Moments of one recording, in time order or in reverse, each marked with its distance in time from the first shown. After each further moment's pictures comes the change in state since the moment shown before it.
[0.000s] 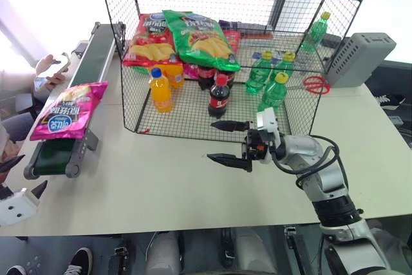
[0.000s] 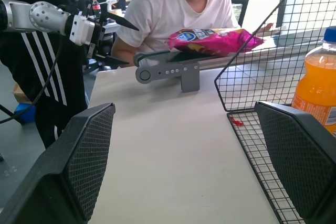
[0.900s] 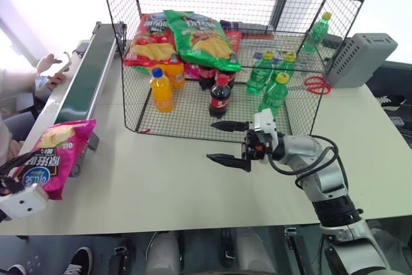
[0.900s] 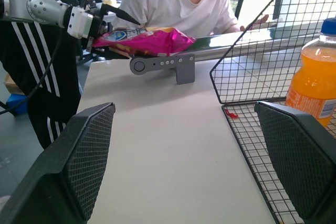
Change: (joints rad) left arm -0.081 0.040 -0.116 0.055 -0.017 -0.030 0.037; right arm 0.000 0.000 0.005 -0.002 -0.042 -0.001 -0.017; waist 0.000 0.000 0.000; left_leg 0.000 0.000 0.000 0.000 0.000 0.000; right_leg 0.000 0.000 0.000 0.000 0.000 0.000
